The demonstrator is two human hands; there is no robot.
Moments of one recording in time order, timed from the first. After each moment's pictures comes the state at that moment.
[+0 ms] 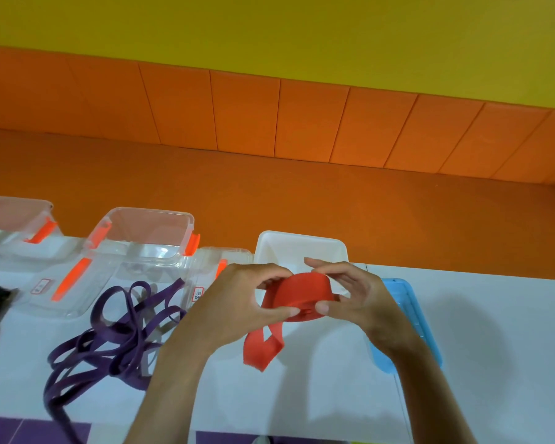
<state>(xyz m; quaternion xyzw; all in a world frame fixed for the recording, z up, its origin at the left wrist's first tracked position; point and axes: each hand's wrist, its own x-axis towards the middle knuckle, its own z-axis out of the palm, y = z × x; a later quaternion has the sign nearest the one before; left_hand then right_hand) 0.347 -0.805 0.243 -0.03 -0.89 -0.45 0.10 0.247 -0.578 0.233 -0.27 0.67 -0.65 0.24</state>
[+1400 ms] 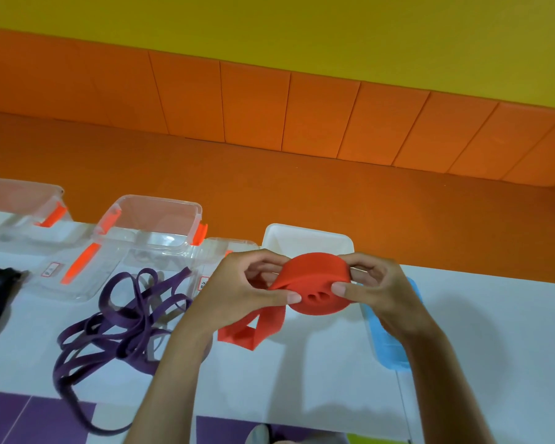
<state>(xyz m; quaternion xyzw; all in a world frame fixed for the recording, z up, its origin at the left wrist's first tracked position) 0.351 -0.817 0.233 0.05 -0.78 -0.62 0.08 0.238 -0.576 0.245 -0.26 0.69 -0.64 0.22</state>
